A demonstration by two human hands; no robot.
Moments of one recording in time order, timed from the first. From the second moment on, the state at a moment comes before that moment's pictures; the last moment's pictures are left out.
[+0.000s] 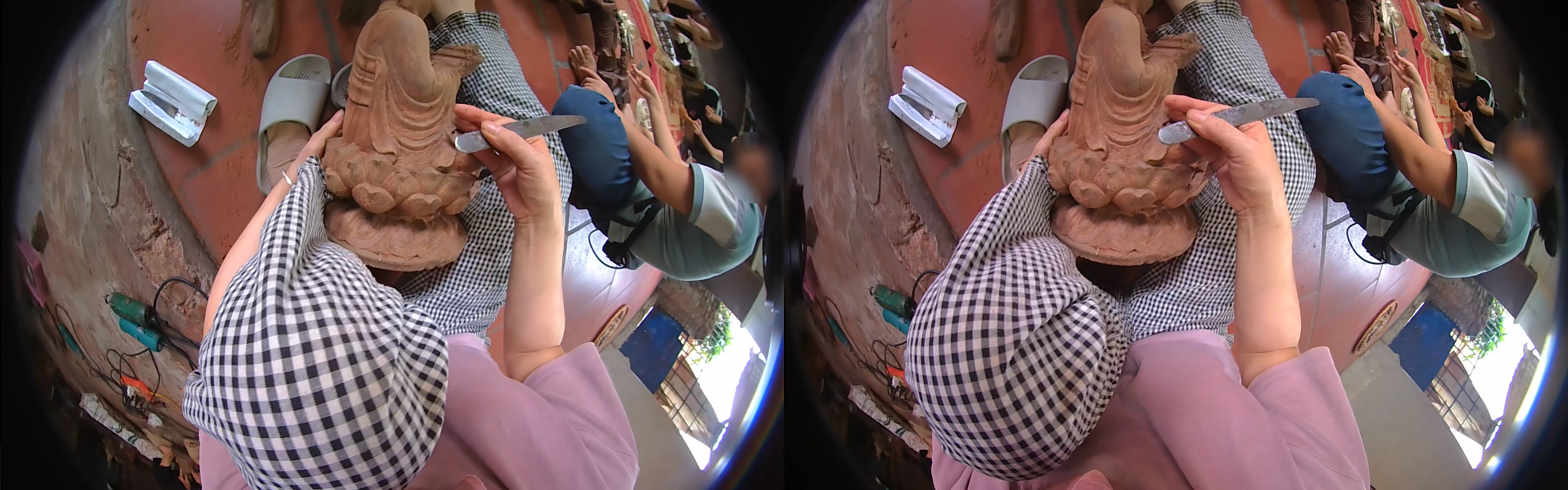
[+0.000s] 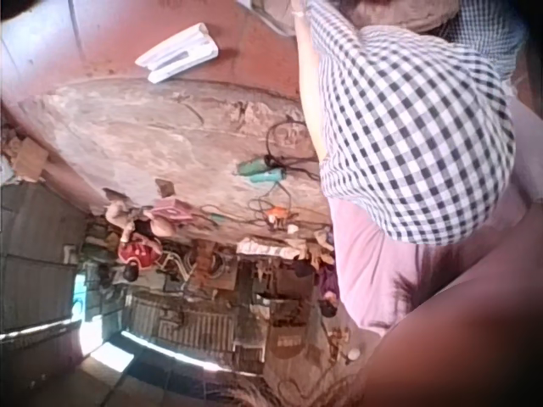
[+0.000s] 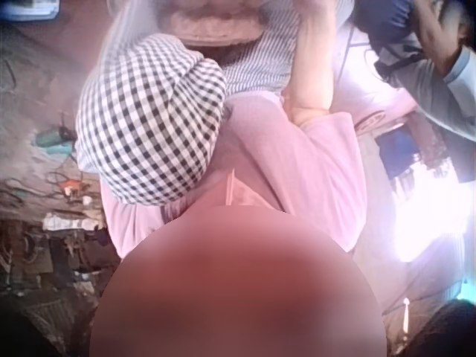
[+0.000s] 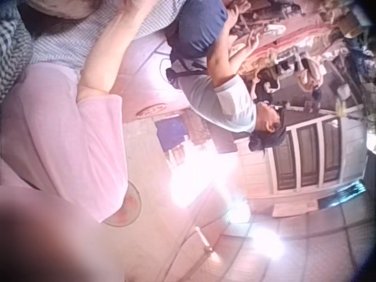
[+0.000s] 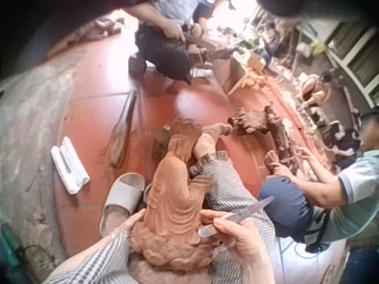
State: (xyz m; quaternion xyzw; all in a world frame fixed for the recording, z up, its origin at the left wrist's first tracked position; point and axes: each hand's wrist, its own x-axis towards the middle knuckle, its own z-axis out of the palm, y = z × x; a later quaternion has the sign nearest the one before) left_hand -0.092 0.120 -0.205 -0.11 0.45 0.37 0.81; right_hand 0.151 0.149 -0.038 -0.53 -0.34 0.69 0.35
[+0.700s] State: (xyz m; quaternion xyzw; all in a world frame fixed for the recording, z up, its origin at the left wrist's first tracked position) left_hand -0.101 0.087 -0.217 0.01 0.42 0.47 0.78; right_hand 0.119 0.107 -0.035 -0.63 -0.57 0.40 0.34
